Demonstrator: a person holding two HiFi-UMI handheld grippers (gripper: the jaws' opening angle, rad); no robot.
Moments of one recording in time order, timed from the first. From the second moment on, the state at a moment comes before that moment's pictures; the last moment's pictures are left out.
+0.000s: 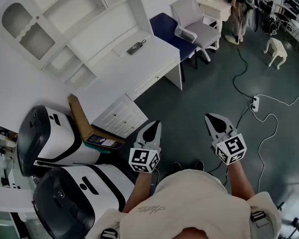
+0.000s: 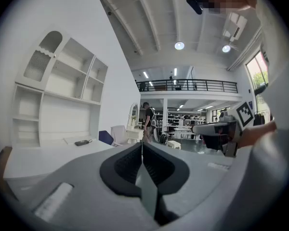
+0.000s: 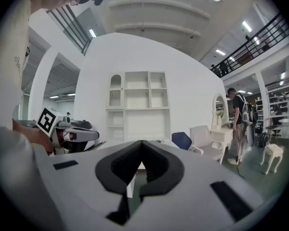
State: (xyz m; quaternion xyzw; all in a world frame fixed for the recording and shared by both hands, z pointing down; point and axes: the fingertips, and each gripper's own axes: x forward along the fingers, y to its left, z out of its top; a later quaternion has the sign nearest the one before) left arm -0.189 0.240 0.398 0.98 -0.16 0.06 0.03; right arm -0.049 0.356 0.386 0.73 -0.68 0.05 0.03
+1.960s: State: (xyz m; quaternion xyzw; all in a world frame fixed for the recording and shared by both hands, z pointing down) left arm -0.036 0.055 0.441 0.96 -0.24 0.10 0.07; right arm 0.118 0.146 0.449 0.65 -0.75 0.10 0.00
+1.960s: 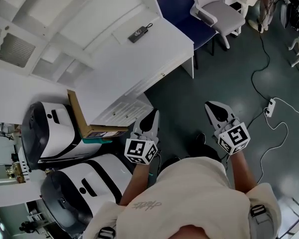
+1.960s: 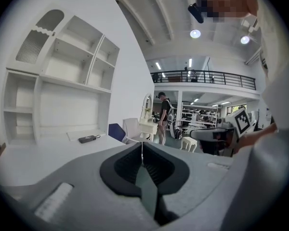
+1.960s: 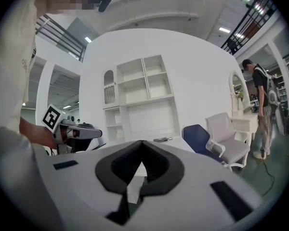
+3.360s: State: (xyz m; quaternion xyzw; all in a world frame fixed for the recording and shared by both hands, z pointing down) left arm 0.059 -0.160 0.481 0.96 -0.24 0.12 0.08; right arm 0.194 -0.064 0.442 0.64 -0.76 0.12 0.02
